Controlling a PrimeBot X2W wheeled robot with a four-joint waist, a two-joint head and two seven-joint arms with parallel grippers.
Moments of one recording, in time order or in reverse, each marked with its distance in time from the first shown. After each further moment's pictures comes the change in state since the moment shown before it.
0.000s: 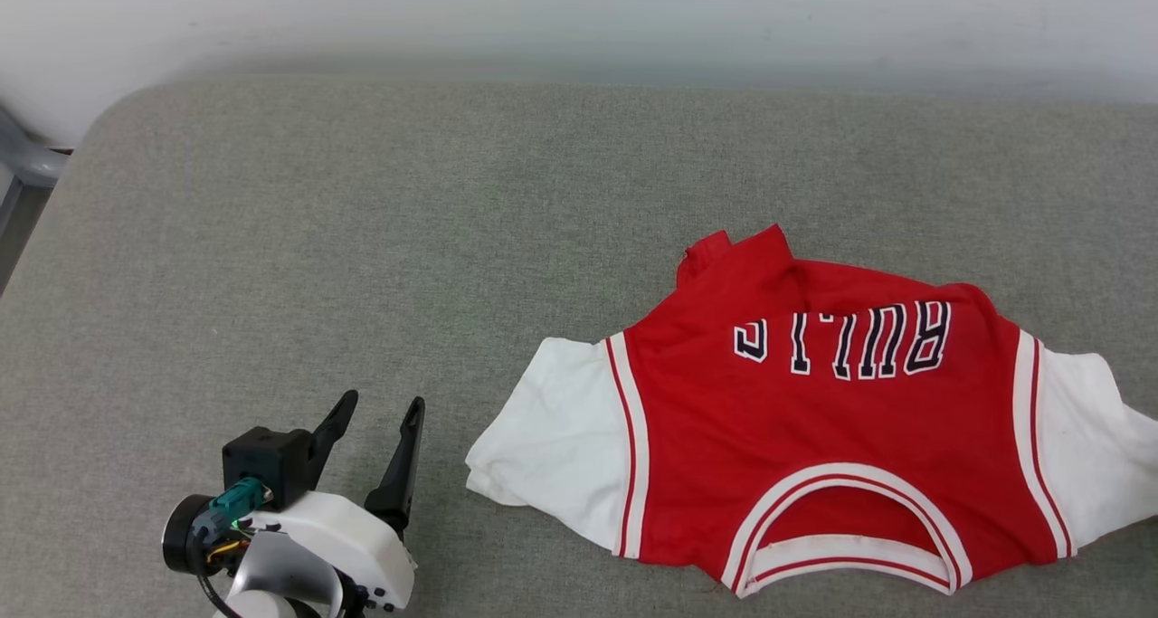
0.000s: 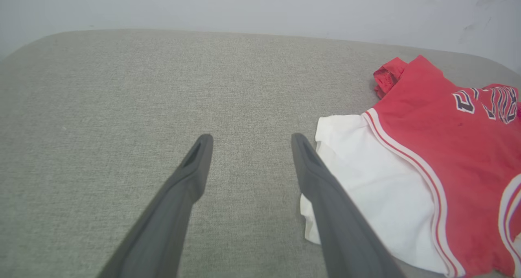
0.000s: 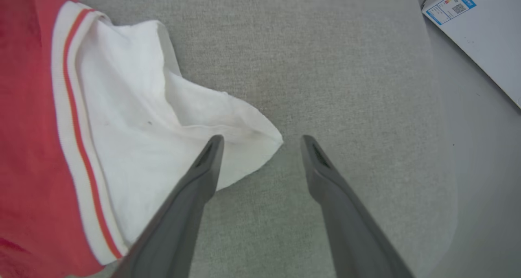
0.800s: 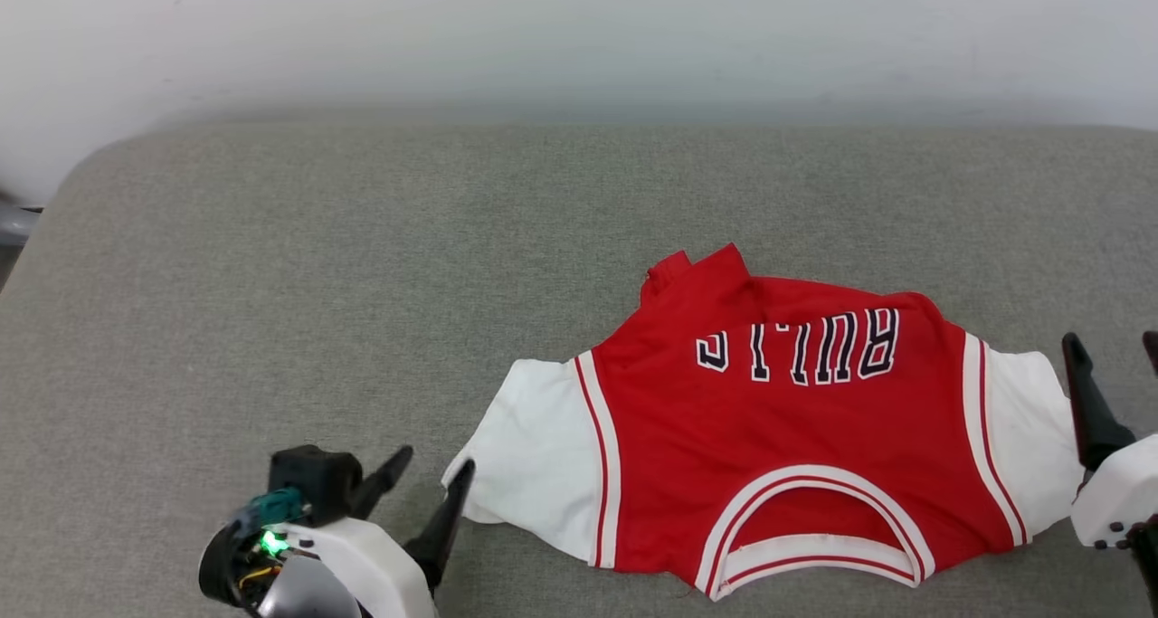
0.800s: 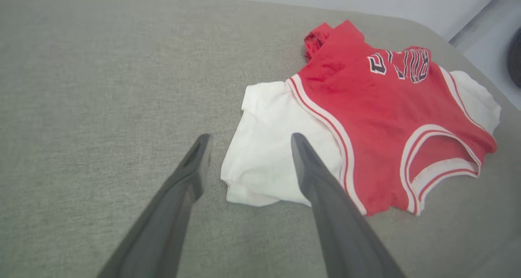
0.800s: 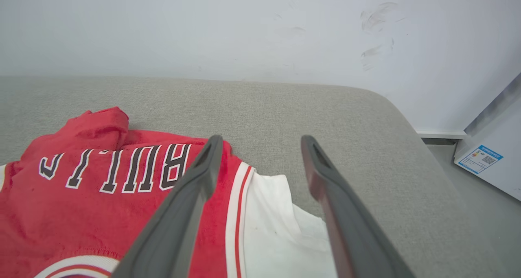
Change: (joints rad) left arm 0.061 0.030 -0.050 -0.117 -0.092 -0.031 0.174; right arm 0.086 0.125 0.132 -0.274 0.063 0.000 -0.477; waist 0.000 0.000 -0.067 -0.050
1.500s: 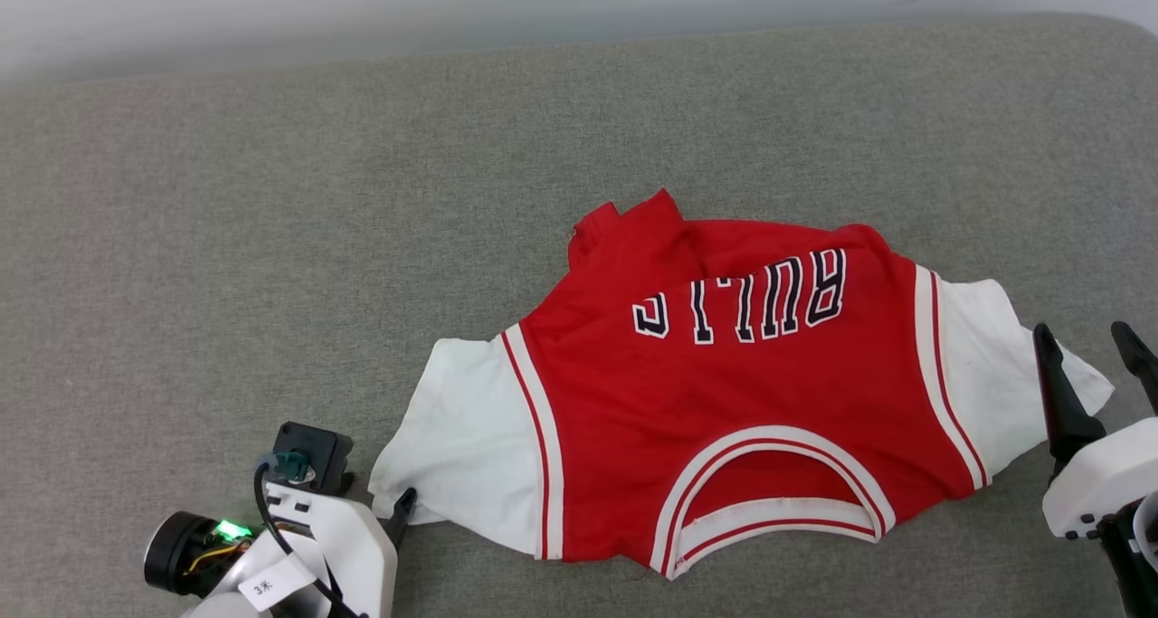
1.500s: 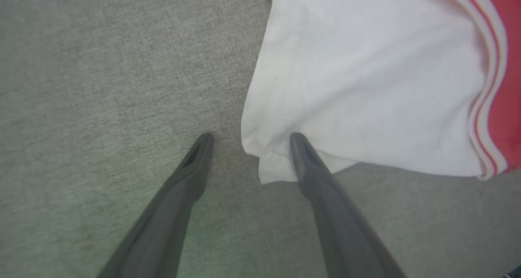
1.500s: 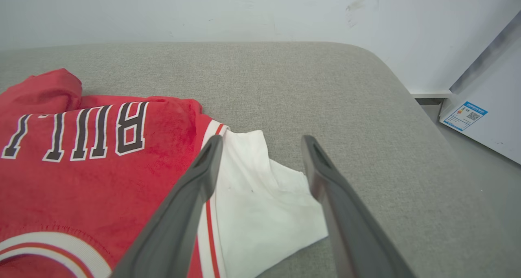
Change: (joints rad) left arm -0.060 0.118 -0.059 0.058 0.075 0.103 0.359; right arm -0.009 0.038 0.035 0.002 -0.007 0.000 -0.035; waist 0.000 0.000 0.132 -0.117
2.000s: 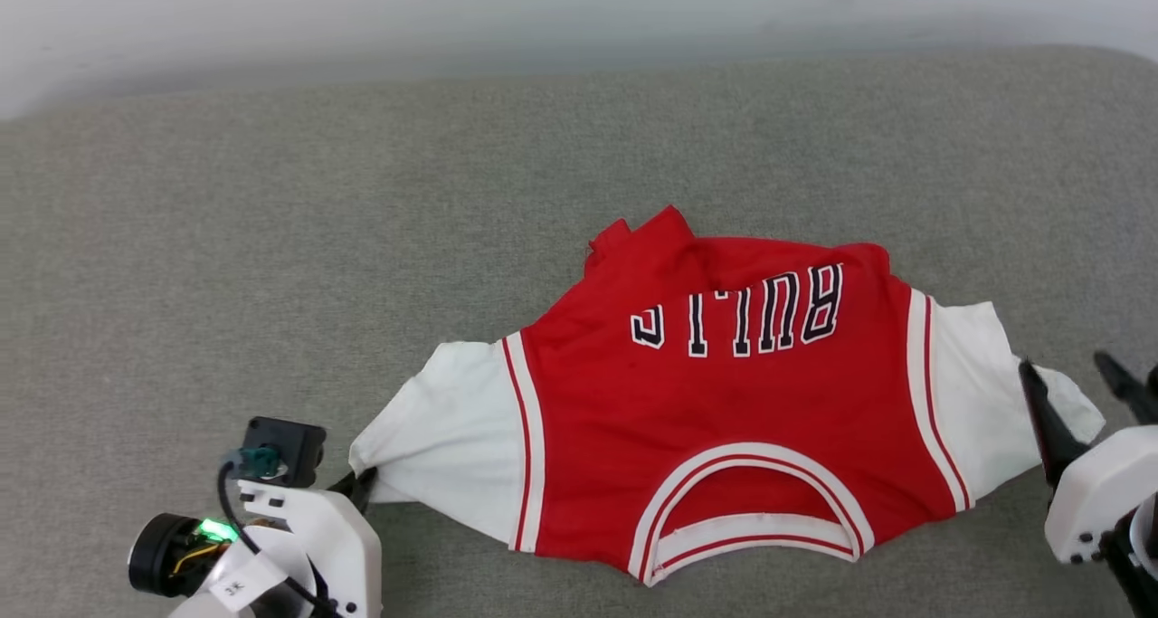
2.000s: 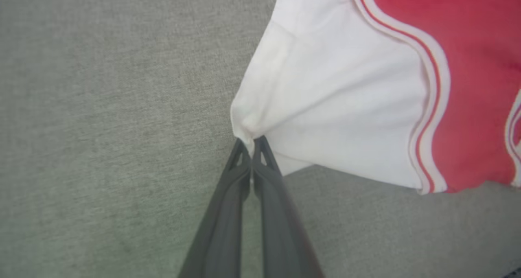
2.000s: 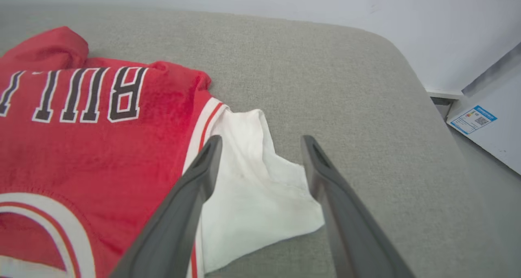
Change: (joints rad) left arm 0.000 -0.006 0.035 -0.014 -0.030 0.013 -0.064; right arm -0.004 -0.062 0.039 0.038 0.008 0.000 0.053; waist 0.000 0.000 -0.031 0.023
